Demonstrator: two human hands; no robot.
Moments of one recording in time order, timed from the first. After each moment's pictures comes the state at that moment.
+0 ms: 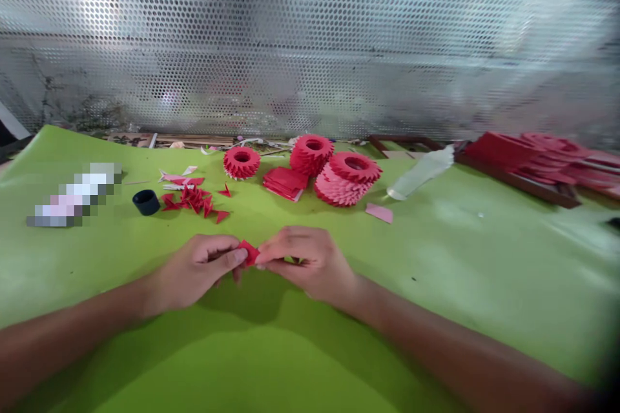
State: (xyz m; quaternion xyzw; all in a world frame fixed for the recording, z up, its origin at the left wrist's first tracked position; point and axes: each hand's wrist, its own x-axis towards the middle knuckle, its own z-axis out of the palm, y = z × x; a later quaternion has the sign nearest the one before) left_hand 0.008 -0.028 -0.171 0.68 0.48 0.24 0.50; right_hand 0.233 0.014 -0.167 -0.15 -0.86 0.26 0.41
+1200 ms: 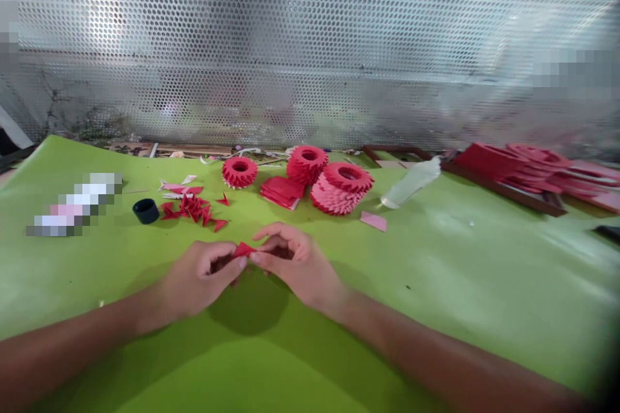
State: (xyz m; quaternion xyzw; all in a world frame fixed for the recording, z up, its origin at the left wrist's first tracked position) left_hand 0.019 -0.030 -0.167 0.71 0.53 0.25 0.40; right_hand 0.220 0.006 -0.168 -0.38 -0.63 0.56 0.37
